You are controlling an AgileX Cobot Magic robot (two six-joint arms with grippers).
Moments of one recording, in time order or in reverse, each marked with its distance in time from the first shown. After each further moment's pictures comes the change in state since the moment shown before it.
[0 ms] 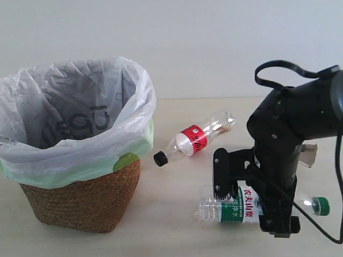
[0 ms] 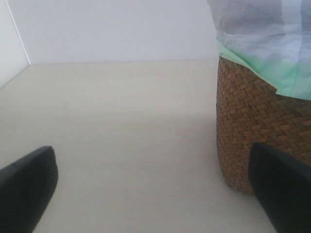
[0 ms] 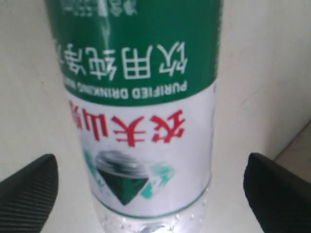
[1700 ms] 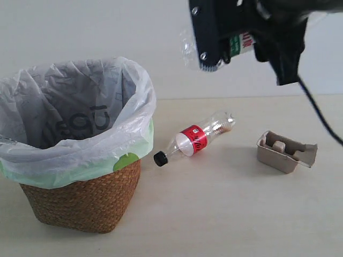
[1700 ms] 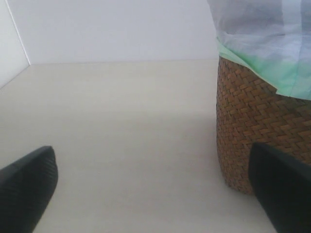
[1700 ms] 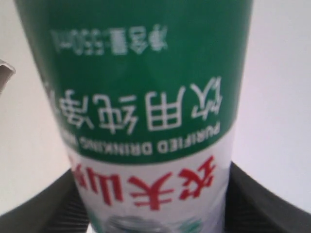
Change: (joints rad) left arm 0.000 0.000 0.000 0.000 0.000 0.000; right arm 0.272 -0.287 -0.371 -0.685 0.295 0.131
